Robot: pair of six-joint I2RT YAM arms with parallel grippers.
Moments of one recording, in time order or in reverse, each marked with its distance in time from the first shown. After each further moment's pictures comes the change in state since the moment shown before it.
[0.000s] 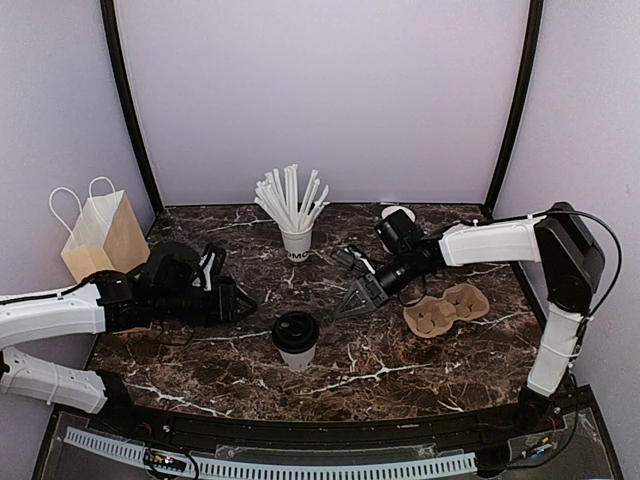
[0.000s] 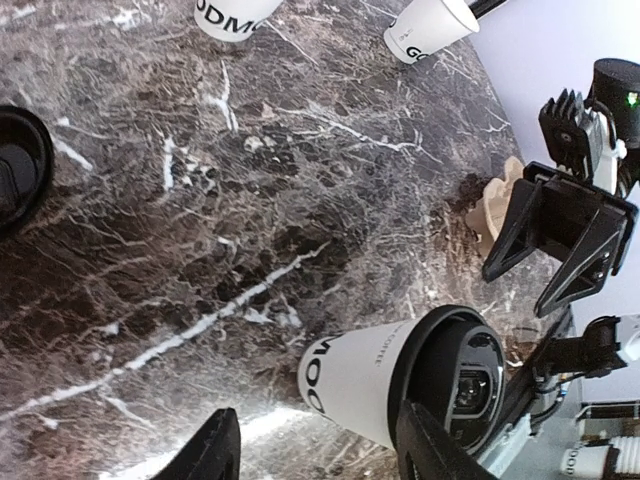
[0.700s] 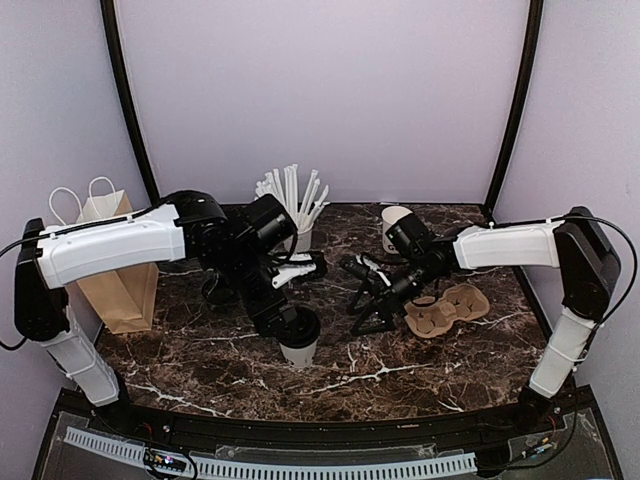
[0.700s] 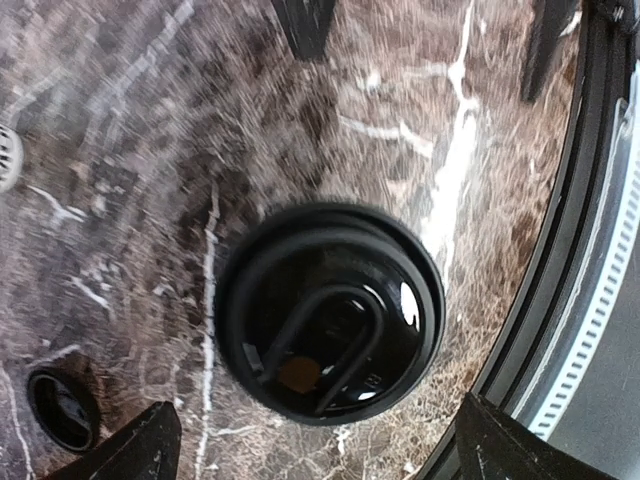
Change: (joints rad) left arm -0.189 0.599 0.824 -0.773 0.012 0.901; right arm -0.014 -0.093 -0.084 -0.087 0.091 -0.475
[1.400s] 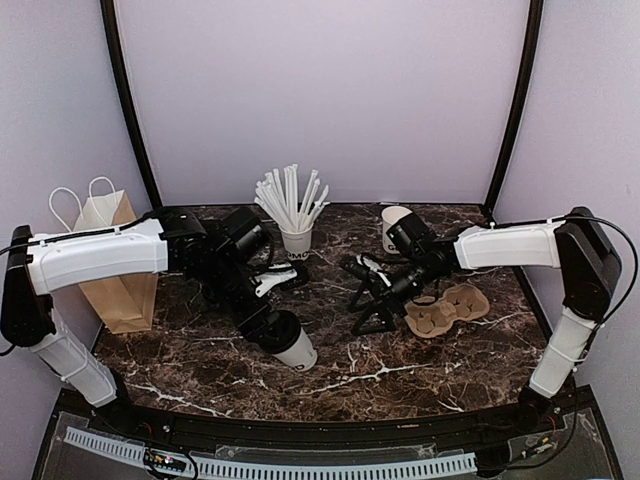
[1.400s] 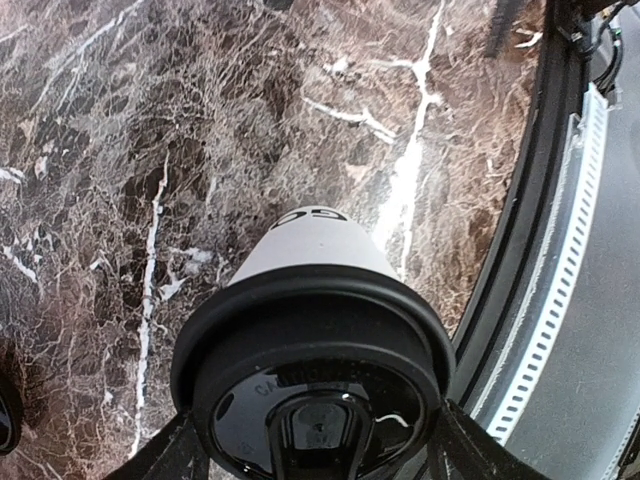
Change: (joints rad) left arm 0.079 -0.147 -0.241 0.154 0.188 -0.065; right arm 0.000 -0.005 -0.003 0.009 0.043 -0.031
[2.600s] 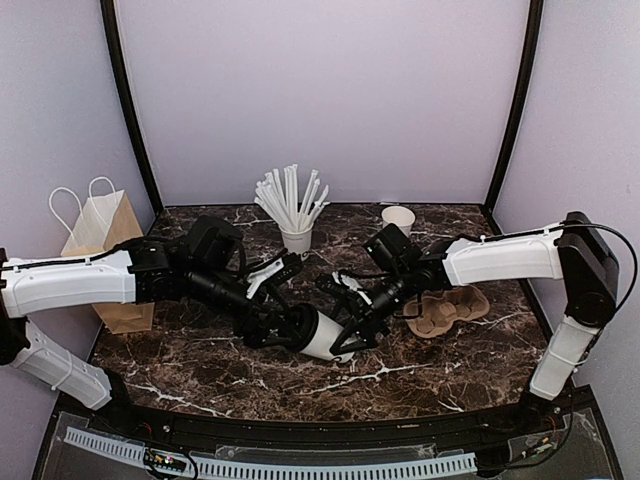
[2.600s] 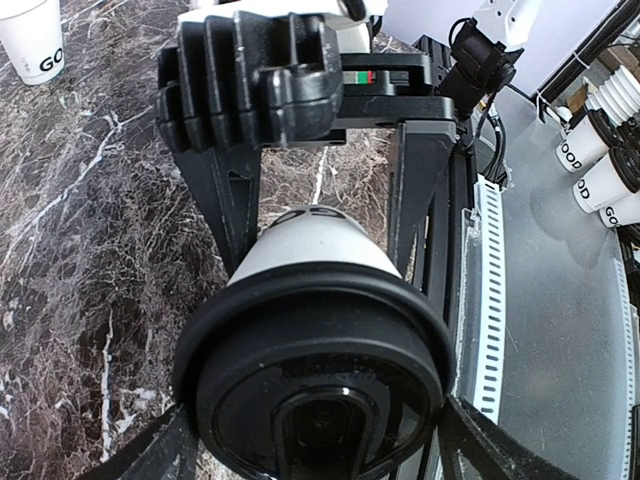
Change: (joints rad) left arm 0.006 -0.191 -0.282 0.497 0.232 -0.037; right arm 0.169 -0.011 -0.010 0.118 -0.001 0.051
